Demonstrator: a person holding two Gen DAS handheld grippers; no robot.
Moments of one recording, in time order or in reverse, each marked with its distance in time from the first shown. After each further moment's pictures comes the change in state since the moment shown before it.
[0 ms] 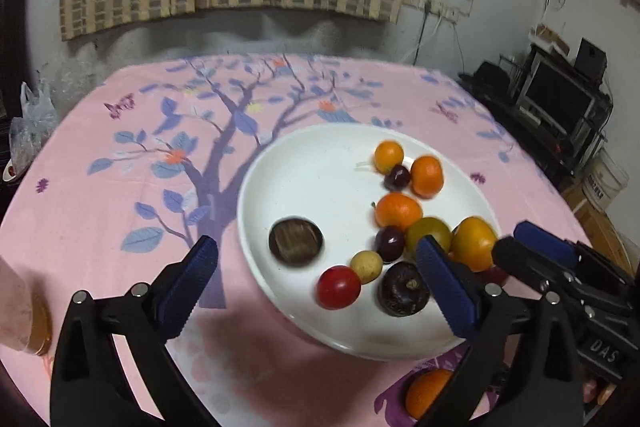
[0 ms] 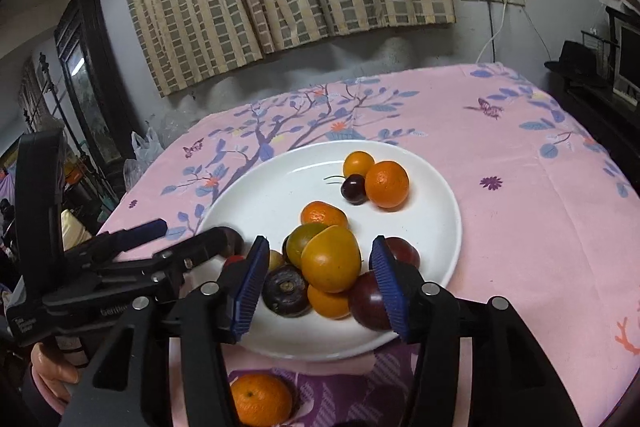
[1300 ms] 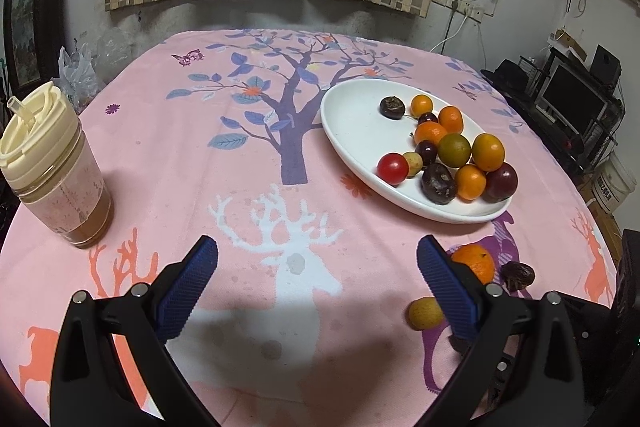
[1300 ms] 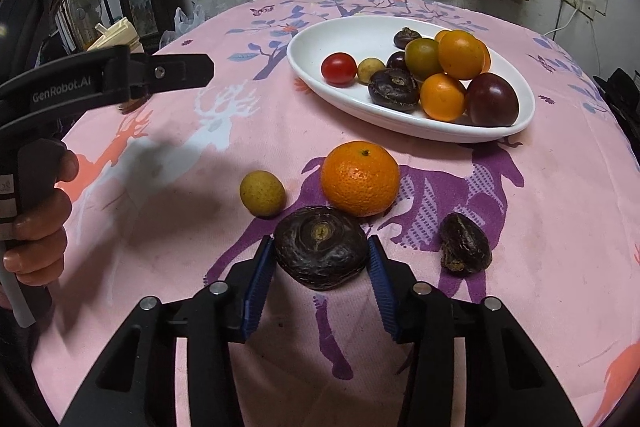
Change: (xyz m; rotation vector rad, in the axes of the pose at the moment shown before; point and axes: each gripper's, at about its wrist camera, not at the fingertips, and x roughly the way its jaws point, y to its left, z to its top) left arm -0.070 0.041 -0.077 -0.072 0.048 0.079; right arm -0.016 0.067 -0.114 -0.278 0.288 0.020
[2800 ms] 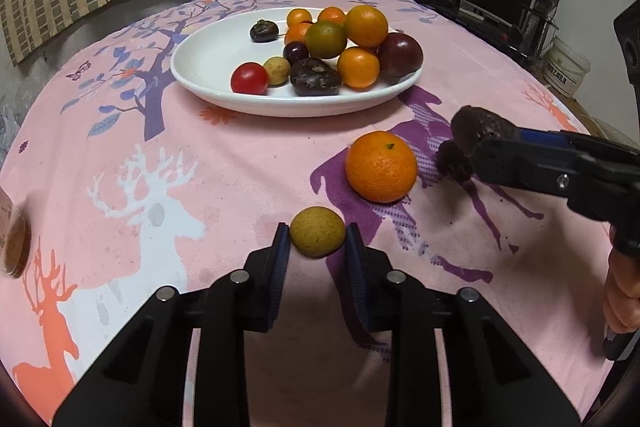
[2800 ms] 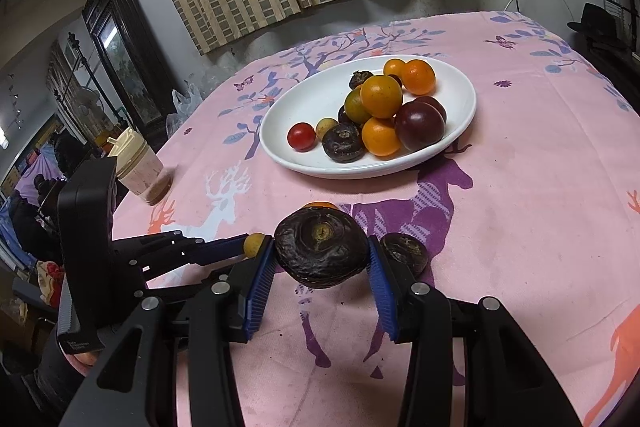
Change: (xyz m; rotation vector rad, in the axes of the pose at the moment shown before) left arm 0.029 -0.074 -0.052 0.327 0.147 -0.157; right arm -0.051 -0.055 -0.001 0.267 -0.151 0.134
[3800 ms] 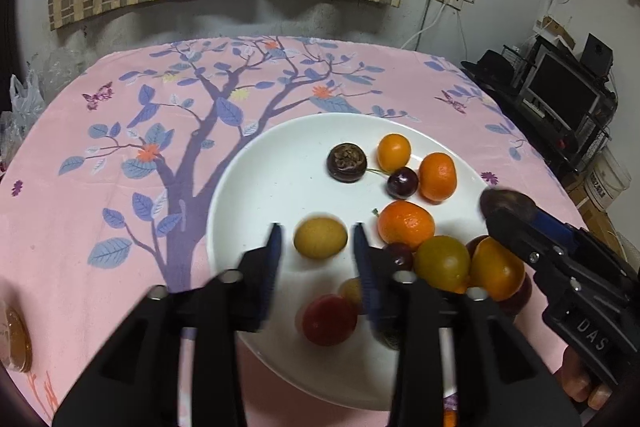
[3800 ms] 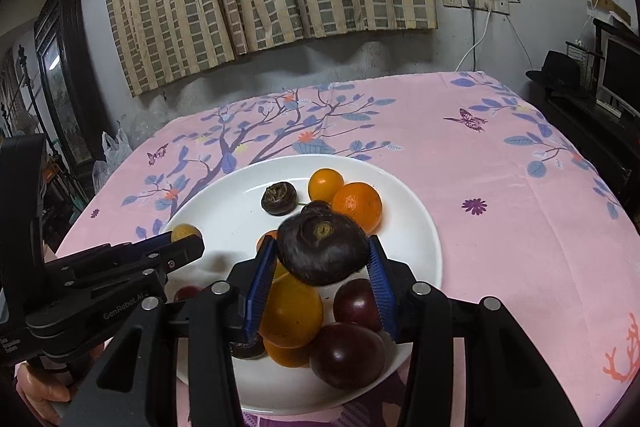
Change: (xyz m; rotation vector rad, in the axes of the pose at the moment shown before) left arm 0.054 0.071 0.141 -0.263 -0.127 0.083; right arm 0.077 -0.039 0.122 -0.002 -0.165 -0.251
